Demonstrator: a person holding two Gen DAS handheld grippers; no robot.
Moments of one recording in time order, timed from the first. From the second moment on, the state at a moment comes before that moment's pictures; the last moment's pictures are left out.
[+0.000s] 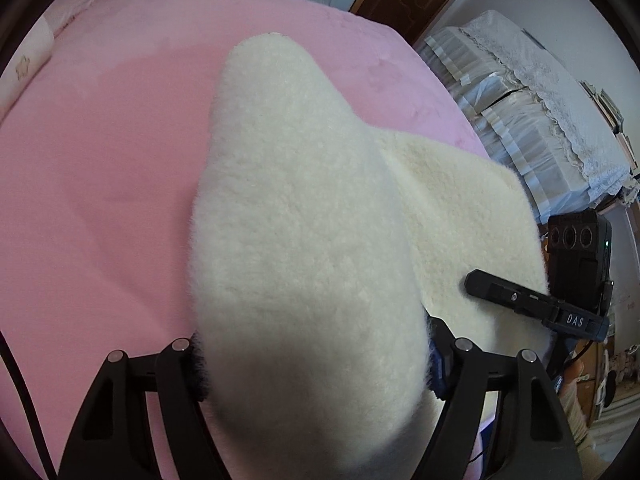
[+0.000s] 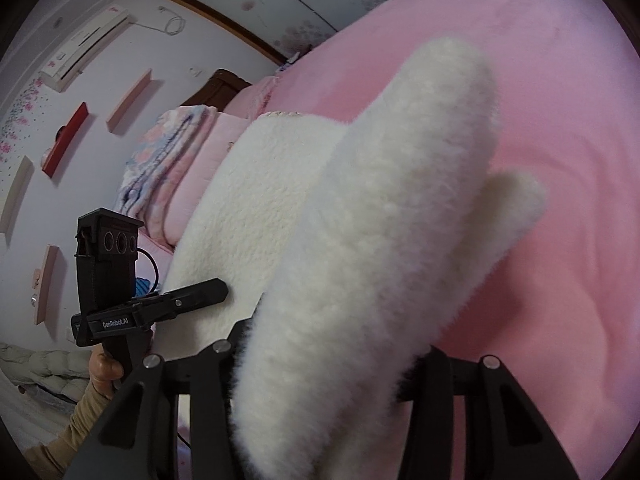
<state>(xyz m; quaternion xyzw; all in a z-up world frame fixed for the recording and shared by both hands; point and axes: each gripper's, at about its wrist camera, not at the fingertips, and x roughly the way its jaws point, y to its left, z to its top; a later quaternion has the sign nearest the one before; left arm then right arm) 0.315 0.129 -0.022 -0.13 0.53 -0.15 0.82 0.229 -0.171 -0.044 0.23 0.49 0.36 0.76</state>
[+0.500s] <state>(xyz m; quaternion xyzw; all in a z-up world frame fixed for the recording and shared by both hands) 0.452 0.330 -0.032 -0.11 0.49 -0.13 0.85 0.357 -0.015 -0.038 0.24 0.46 0.38 0.77</state>
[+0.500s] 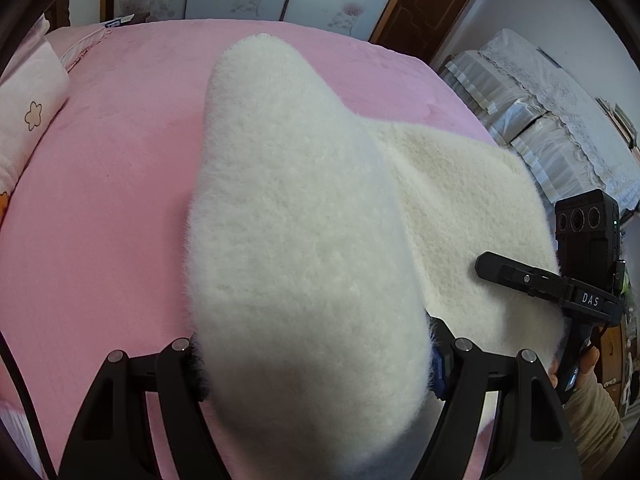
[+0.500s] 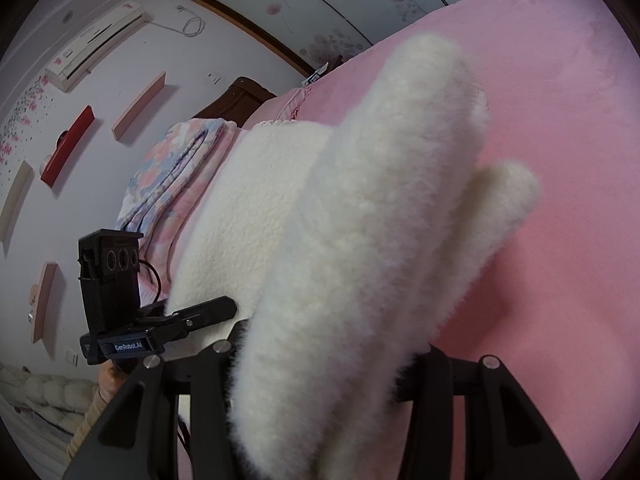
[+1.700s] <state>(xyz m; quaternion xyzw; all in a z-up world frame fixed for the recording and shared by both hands) 0.421 0.344 -0.062 -0.07 0.44 0.09 0.89 0.329 0.056 -0.035 0.00 0.43 0.26 0.86</state>
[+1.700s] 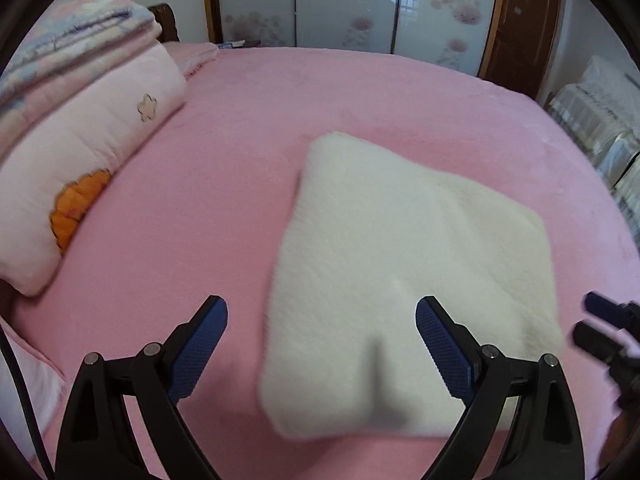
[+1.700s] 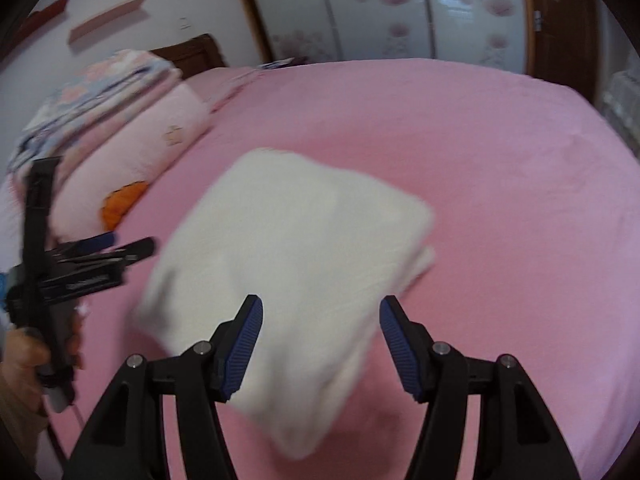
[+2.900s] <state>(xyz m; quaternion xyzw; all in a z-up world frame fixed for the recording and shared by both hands) 0.325 0.232 -0.010 -0.02 0.44 0.06 0.89 0.219 0.002 0.020 -0.02 0.40 0.21 0.89</state>
